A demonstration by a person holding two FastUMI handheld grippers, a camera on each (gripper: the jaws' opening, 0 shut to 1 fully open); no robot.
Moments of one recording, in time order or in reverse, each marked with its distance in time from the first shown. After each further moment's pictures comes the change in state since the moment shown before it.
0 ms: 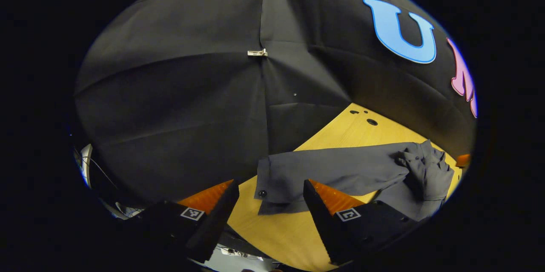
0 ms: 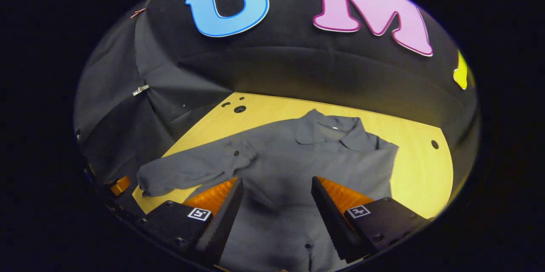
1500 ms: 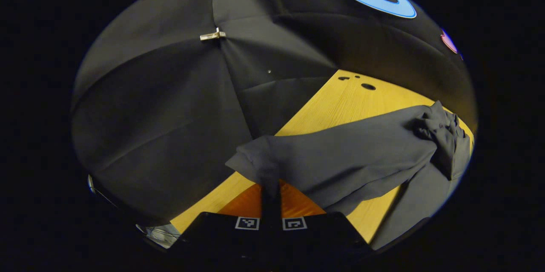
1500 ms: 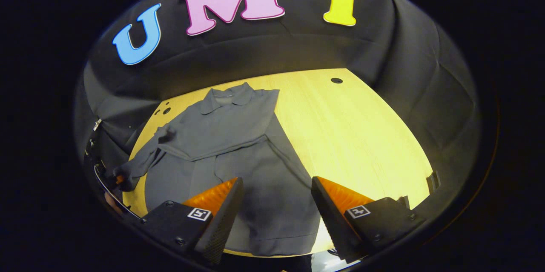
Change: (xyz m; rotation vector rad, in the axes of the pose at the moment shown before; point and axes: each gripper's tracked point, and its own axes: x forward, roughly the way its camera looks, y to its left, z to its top) left arm 0.071 -0.066 -0.001 0.202 0.070 -0.063; right arm -0.157 -0.166 -0.135 0.356 0.068 -0.368
